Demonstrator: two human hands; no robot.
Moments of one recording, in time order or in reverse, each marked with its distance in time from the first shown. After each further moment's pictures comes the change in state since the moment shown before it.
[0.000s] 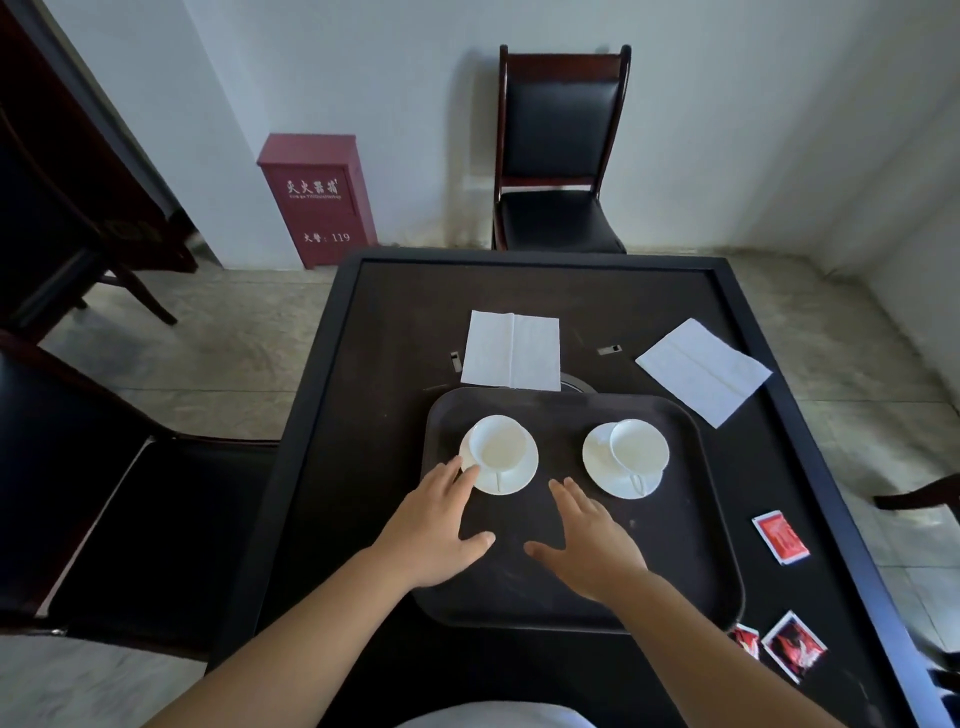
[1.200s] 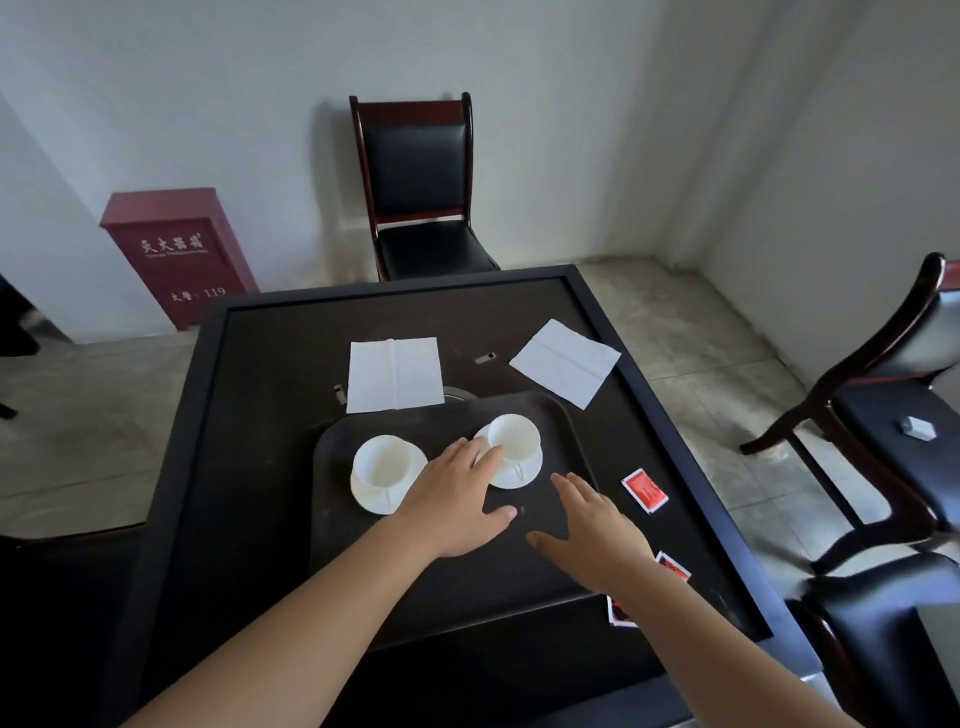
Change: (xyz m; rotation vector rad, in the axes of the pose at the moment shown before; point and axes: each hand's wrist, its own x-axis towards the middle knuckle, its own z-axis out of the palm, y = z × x) left_hand 0.046 0.147 0.003 0.174 0.019 0.360; right_hand -0.088 0.089 -0.053 0.040 0.222 0.202
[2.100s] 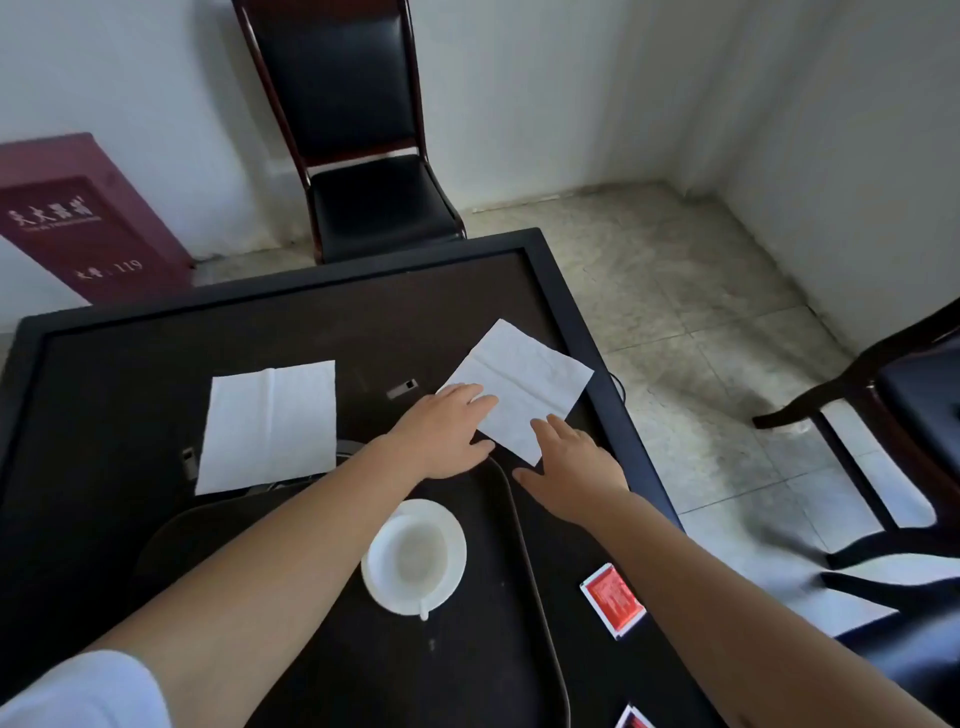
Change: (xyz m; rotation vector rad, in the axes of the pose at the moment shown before) left_hand 0.324 -0.011 0.028 0.157 -0.179 0.076; right_hand 0.267 0.126 -0.055 -0.053 -0.028 -0.049
